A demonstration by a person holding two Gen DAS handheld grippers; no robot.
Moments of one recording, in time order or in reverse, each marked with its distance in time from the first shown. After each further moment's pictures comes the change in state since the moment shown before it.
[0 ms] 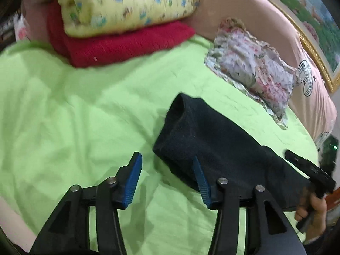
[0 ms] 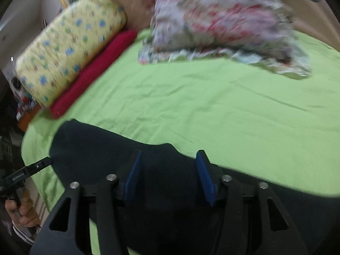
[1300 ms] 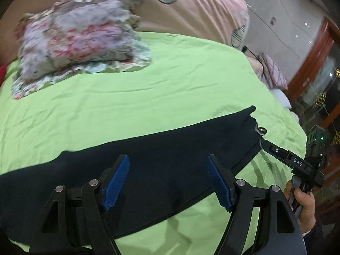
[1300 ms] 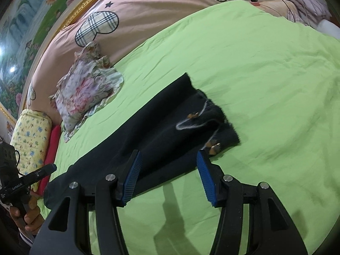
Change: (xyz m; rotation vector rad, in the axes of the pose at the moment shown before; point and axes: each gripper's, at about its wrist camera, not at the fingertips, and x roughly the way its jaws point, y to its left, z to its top) left arm 0.055 -0.386 -0.070 0.690 0.283 -0.427; right arm -0.220 -0.215 -0.166 0.622 -0.309 -0.279
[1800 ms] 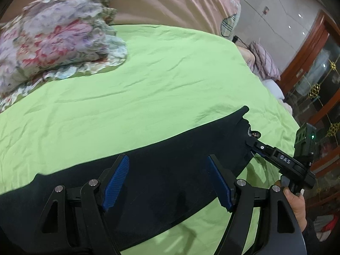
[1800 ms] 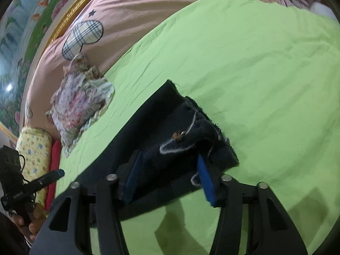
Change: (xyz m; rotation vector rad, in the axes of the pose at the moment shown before) left arm 0.044 -0.024 0.034 0.048 0.072 -0.060; right arm 0.027 -0.024 0.016 0.113 -0.008 0.029
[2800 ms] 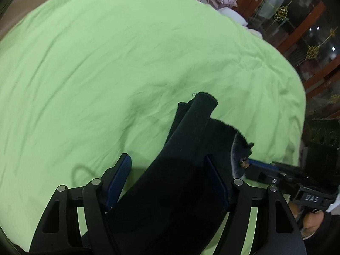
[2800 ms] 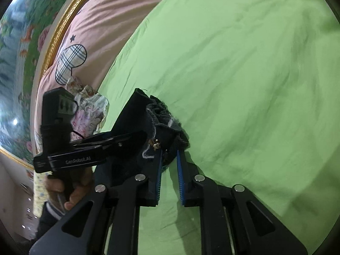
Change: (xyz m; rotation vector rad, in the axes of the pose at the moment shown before) left arm 0.174 -0.117 0.061 0.404 0.355 -0.192; right arm -0.023 -0.060 -0.009 0.227 0.027 0.082
